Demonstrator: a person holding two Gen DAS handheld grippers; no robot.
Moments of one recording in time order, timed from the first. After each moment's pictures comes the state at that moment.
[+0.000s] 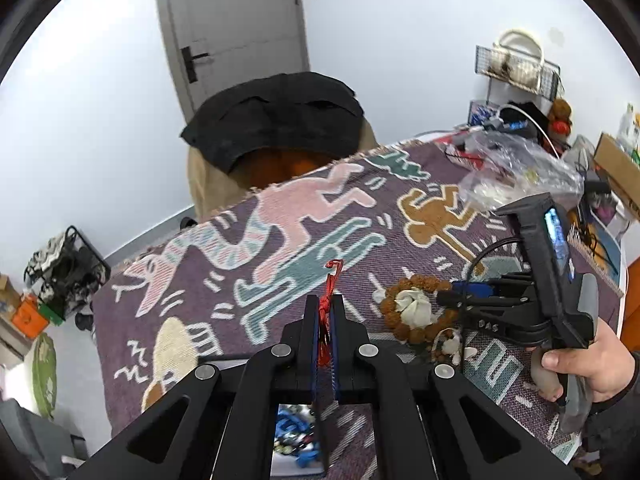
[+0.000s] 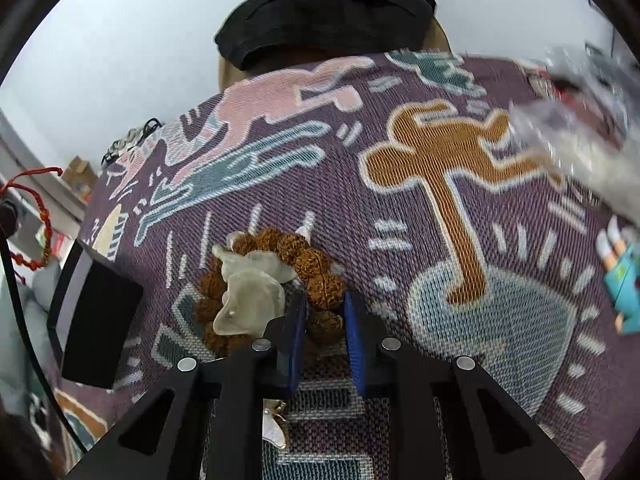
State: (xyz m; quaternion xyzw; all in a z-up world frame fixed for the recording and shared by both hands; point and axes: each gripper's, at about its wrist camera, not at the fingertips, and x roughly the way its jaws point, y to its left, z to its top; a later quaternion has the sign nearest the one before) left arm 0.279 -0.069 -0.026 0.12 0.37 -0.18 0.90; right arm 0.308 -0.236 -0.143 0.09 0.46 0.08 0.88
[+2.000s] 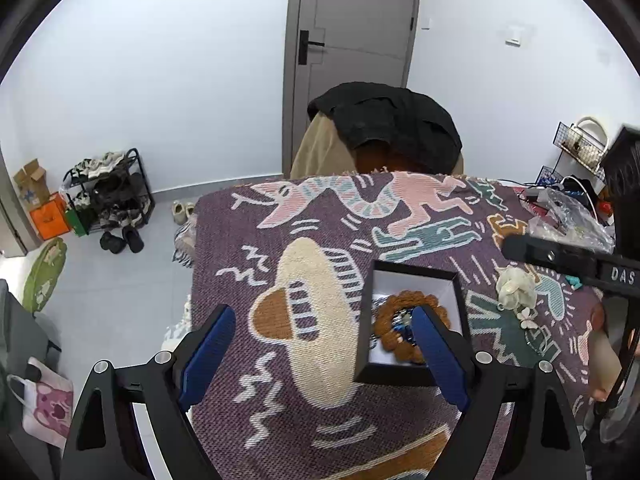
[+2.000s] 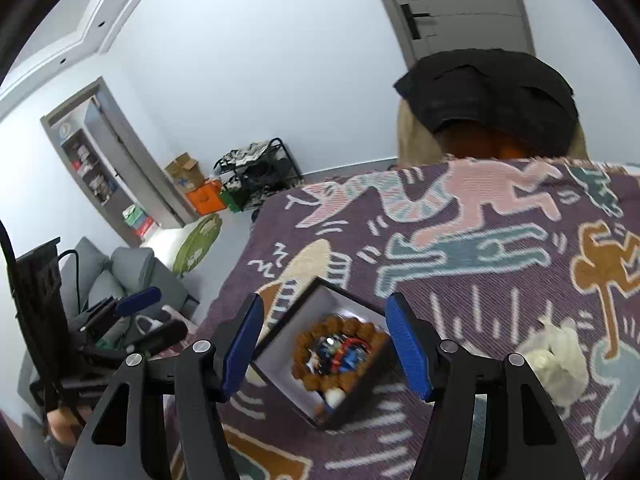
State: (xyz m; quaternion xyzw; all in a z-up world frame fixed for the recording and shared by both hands) left arm 0.226 0.105 -0.044 -0.02 0.36 -0.08 0.93; right arm 0.266 -0.097 -0.046 0.10 0.38 0.25 0.89
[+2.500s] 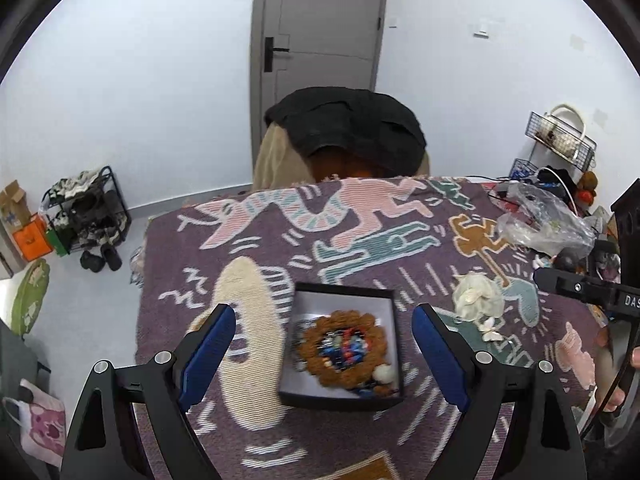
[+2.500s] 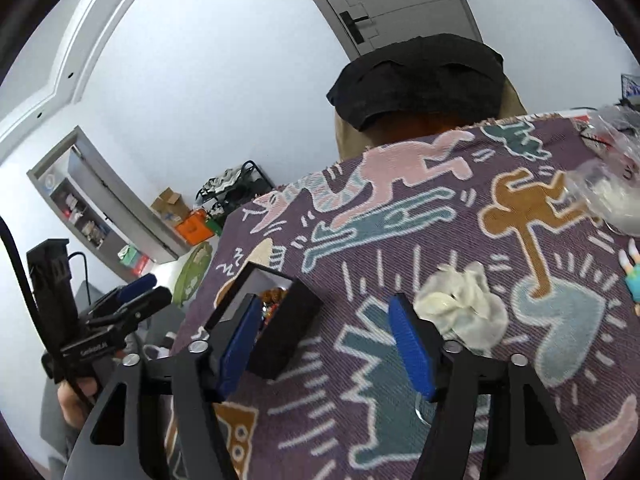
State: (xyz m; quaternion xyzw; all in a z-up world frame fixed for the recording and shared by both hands) left arm 0.233 0.036 -0.031 0.00 0.36 -0.13 0.93; right arm 0.227 -0.210 -0.055 0.17 0.37 0.21 0.89
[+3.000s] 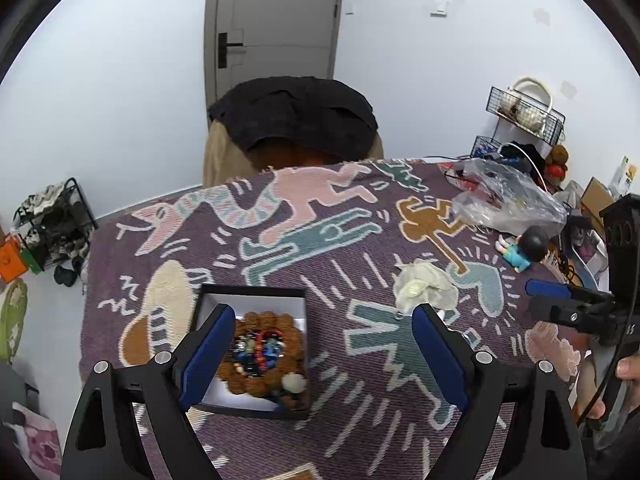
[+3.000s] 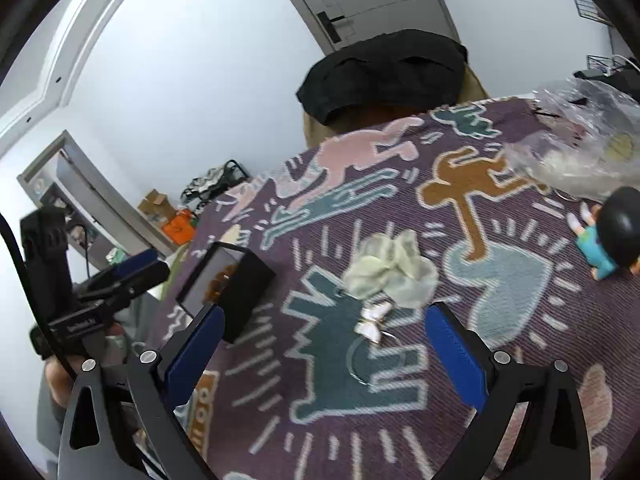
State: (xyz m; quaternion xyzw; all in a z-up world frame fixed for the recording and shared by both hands) left arm 0.231 -0.033 -0.039 0.02 0.37 -0.18 0.91; right arm 0.194 -0.264 -0.079 0.16 0.39 0.18 0.89
